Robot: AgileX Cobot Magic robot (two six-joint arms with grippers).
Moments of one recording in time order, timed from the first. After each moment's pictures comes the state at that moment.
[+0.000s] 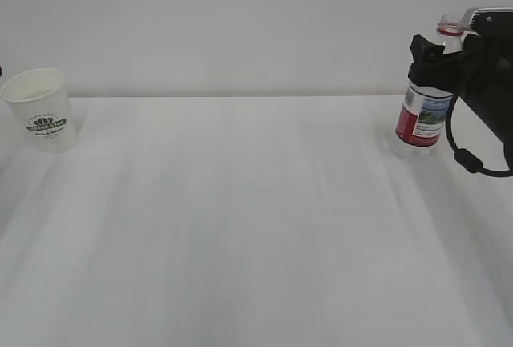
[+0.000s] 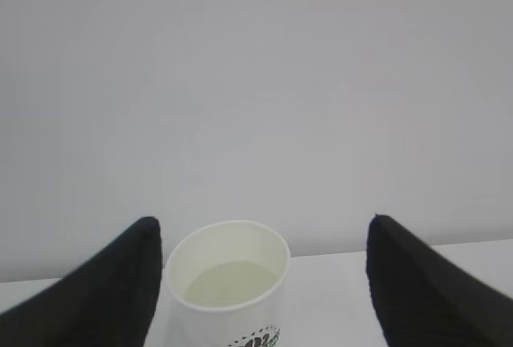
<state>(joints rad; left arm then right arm) 0.07 1.50 -0.43 0.14 -1.00 -0.08 0.04 1.95 -0.86 0.01 -0.97 -0.01</state>
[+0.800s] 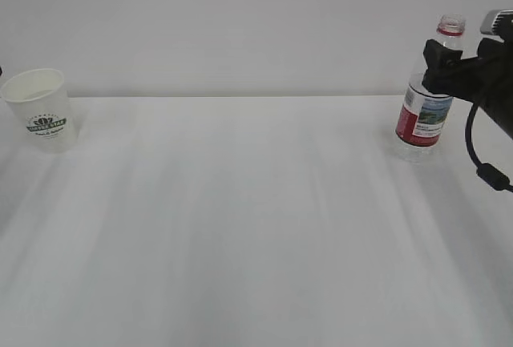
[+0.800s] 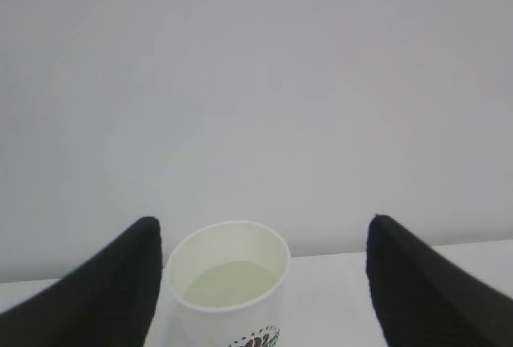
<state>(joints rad) 0.07 1.50 -0.43 0.14 -1.00 -0.08 0.04 1.82 -0.72 0.00 -0.97 -0.01</state>
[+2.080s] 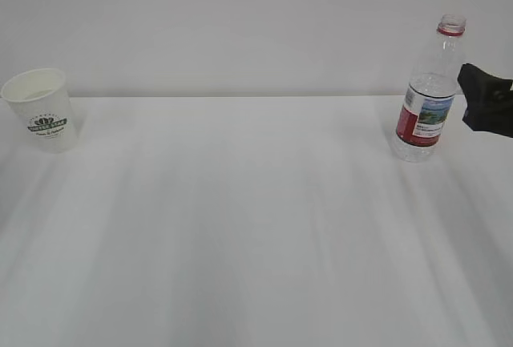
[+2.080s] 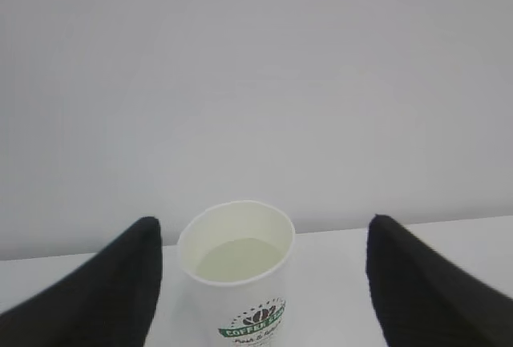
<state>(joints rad) 0.07 1.39 -0.43 0.14 -0.83 -0.08 0.04 1.52 -0.42 -0.02 -0.95 -0.01</state>
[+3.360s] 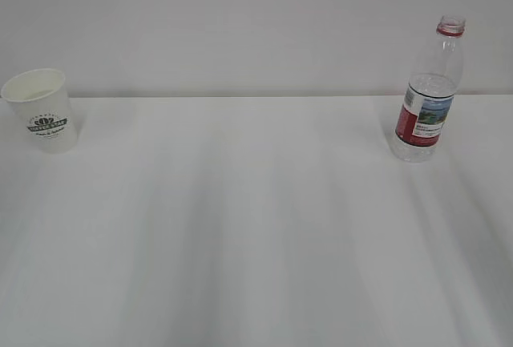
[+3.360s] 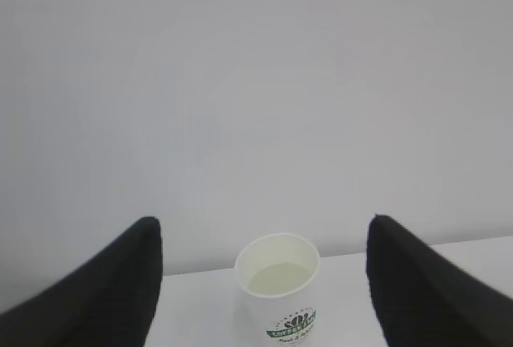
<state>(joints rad) 0.07 0.82 -0.42 0.17 -0.31 -0.08 0.04 1.04 -0.39 -0.02 -0.53 -0.01</state>
